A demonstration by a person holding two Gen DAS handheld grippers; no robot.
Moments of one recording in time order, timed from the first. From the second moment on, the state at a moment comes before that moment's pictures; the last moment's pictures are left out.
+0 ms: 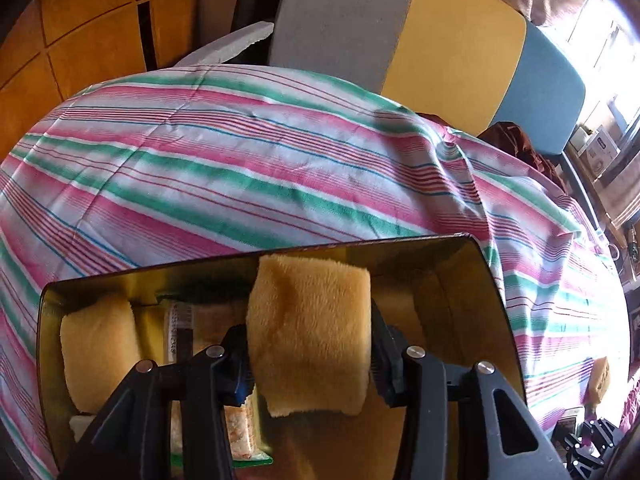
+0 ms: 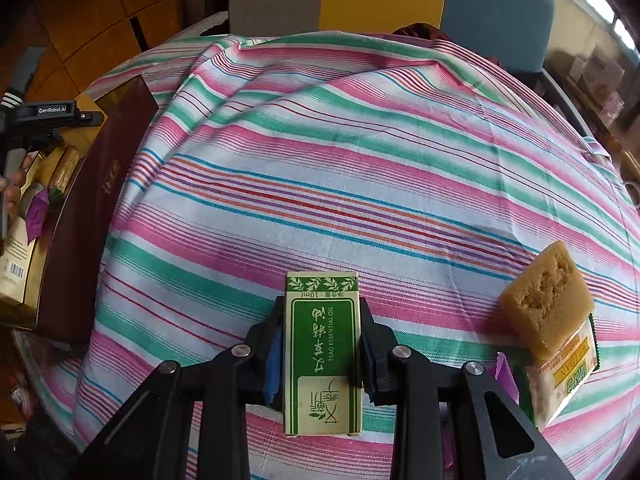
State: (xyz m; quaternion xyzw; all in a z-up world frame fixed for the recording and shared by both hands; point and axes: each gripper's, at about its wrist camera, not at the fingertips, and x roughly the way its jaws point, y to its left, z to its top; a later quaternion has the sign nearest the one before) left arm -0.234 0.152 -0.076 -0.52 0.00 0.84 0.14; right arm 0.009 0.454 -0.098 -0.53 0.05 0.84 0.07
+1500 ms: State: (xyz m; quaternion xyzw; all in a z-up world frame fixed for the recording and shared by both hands) left arm -0.059 0.059 0.000 -0.38 0.01 0.91 0.18; right arm -0.018 0.390 -0.044 -0.48 0.11 0.87 0.03
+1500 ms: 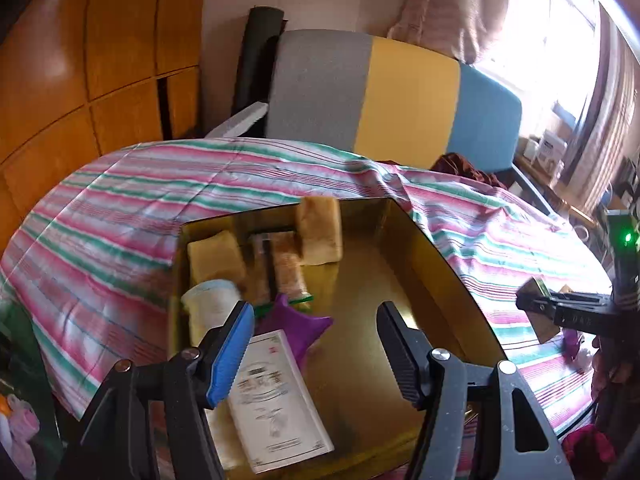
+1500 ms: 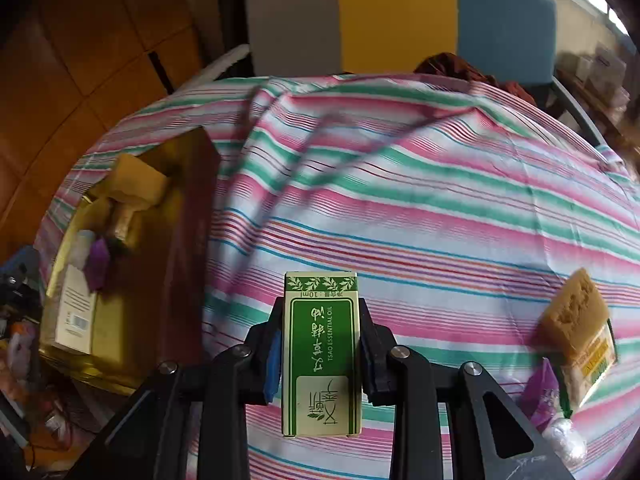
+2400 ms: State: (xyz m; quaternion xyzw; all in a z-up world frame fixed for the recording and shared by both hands) left arm -0.060 -0.012 -0.029 -0.42 -0.05 0.89 0.14; right arm -0.180 0.222 -0.097 -0.53 0.21 0.82 -0.06
